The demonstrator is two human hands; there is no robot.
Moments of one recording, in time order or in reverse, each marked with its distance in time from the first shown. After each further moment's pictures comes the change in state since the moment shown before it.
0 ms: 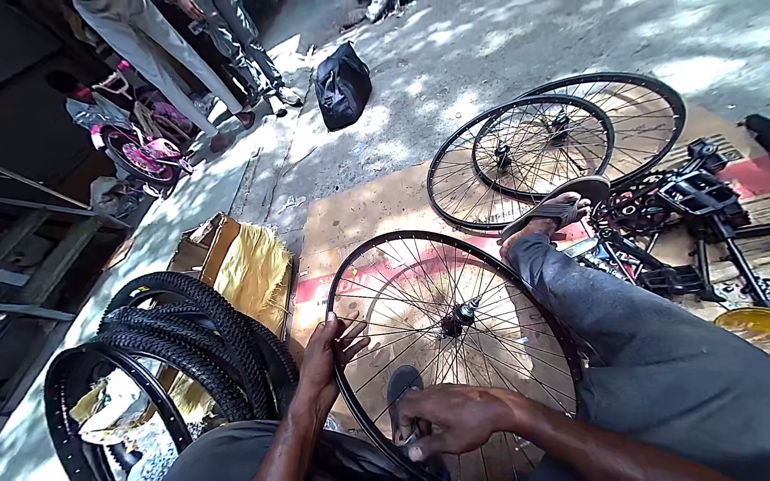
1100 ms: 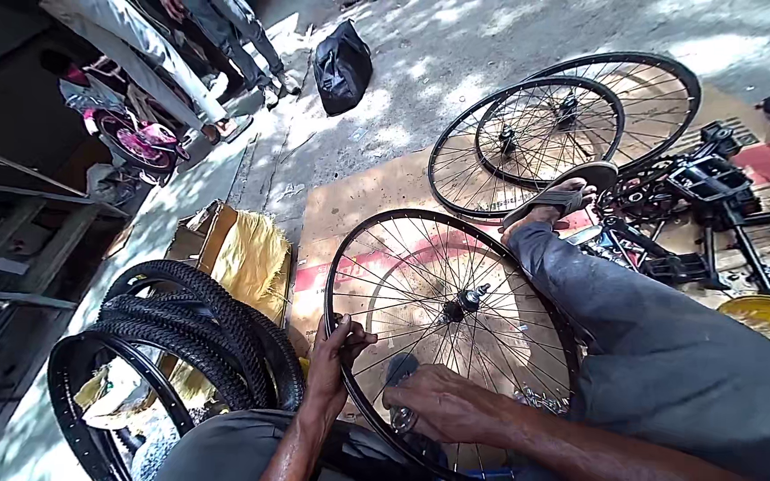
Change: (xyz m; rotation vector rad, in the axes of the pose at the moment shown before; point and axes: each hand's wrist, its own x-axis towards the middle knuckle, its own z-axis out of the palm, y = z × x) left_hand -0.029 -0.017 0.007 0.015 -0.063 0.077; right_hand 0.007 -0.005 0.025 -0.418 0.392 -0.082
